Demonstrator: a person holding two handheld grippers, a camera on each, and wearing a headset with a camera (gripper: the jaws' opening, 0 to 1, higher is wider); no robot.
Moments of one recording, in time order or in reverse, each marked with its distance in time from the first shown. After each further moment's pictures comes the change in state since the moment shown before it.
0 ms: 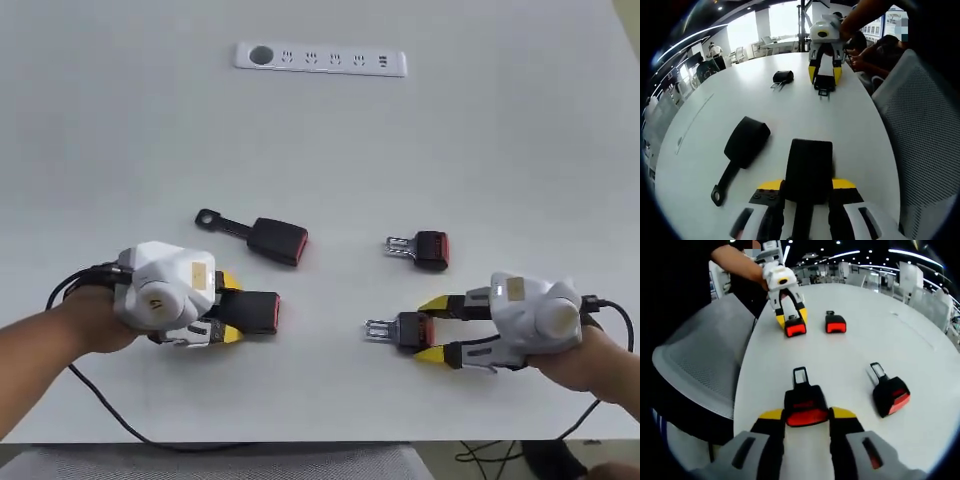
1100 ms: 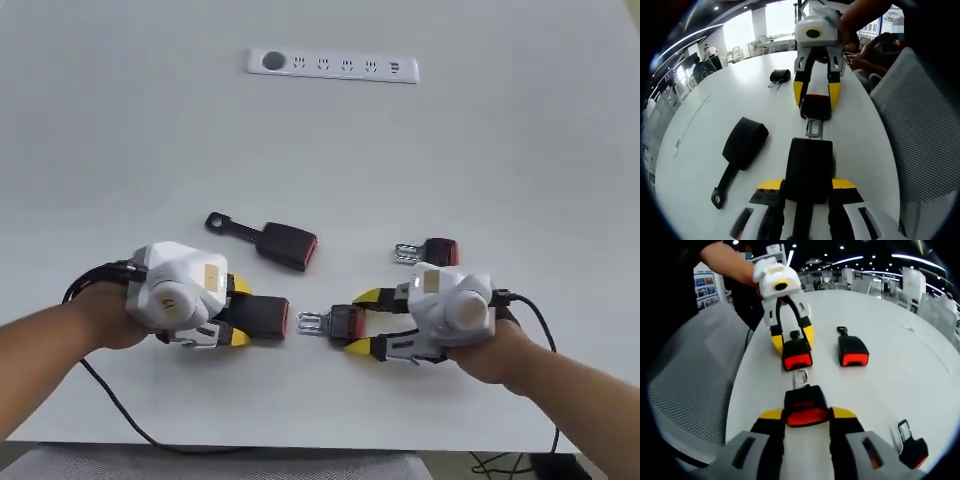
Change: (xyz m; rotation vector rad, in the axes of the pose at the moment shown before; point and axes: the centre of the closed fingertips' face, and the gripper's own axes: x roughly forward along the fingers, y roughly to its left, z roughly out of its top) left arm 0.000 -0.001 -0.002 0.022 0.020 -0.022; right arm 0.070 0.003 0.077 -0.017 -0.055 0.025
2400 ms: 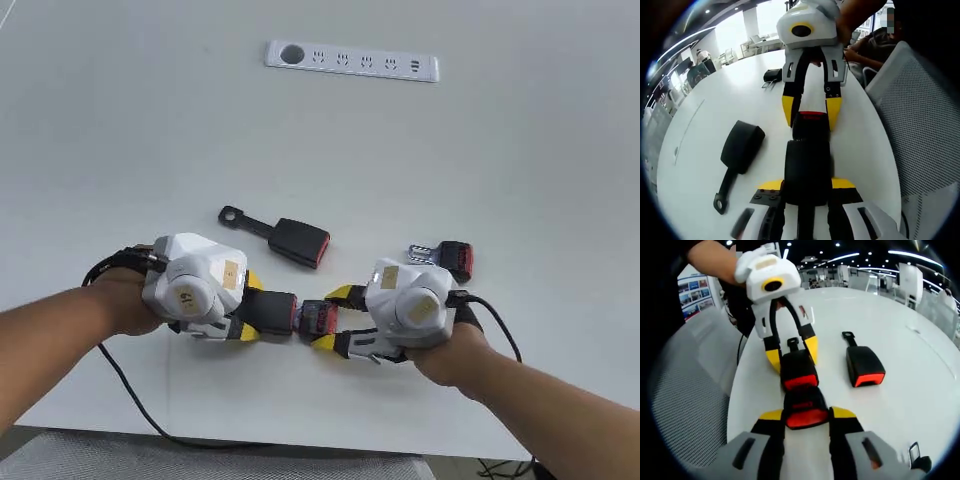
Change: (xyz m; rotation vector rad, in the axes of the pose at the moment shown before) left arm 0.003 -0.001 -0.001 0.057 0.029 -0.025; right arm 0.038 0.011 0.025 0.042 0.025 -0.024
